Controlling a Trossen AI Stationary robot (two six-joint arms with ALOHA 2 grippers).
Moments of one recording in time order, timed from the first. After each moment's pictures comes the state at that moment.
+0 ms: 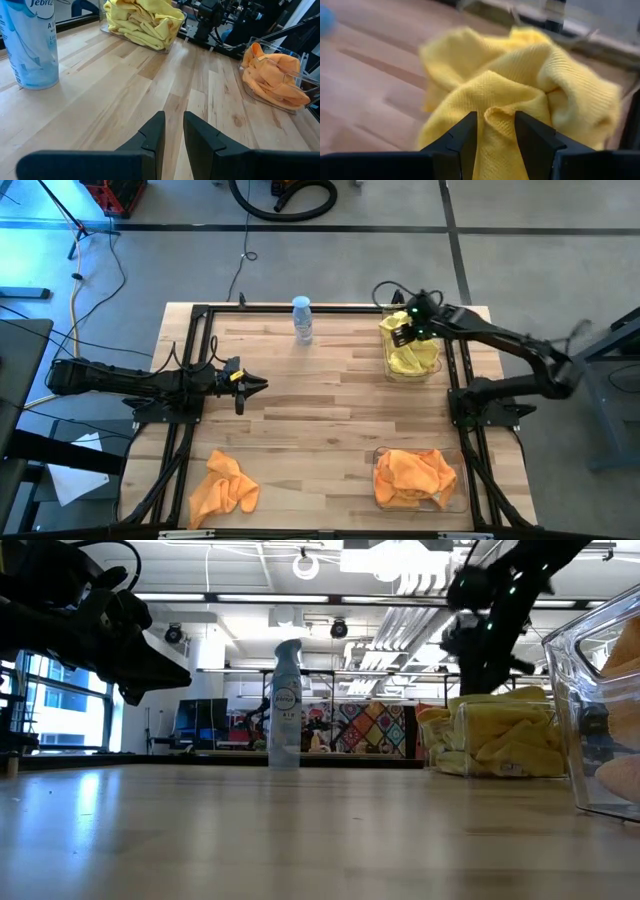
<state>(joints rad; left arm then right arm) 0.07 0.62 0.02 0.36 -0.11 -0.31 -0.72 1.21 0.85 -0.68 0.16 0.40</state>
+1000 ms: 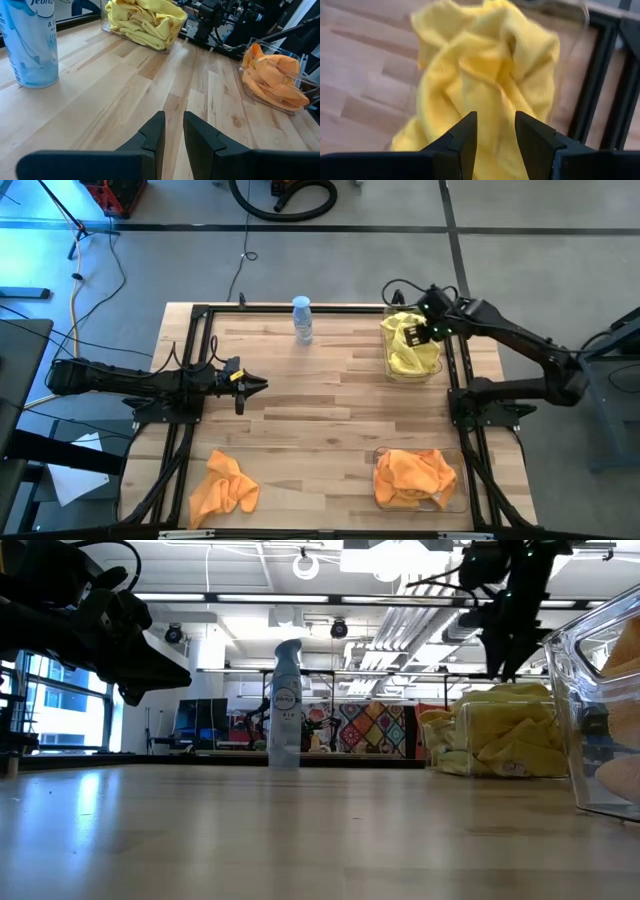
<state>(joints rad) 0.06 0.62 0.02 0.36 -0.11 -0.32 -0.71 1.13 1.02 -1.07 0.15 0.52</state>
